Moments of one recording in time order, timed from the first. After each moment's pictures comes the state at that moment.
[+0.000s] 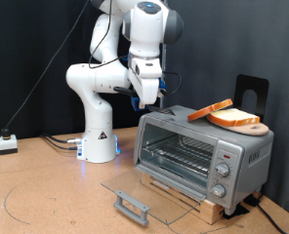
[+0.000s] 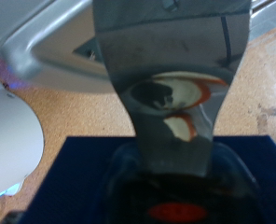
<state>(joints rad) -0.50 -0.70 0.57 -2.61 0.35 1.77 -0.82</state>
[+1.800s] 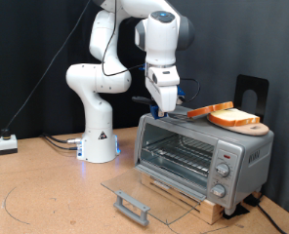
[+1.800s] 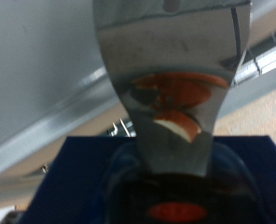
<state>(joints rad) -0.49 -0.62 0.65 -2.57 0.50 1.85 -0.80</state>
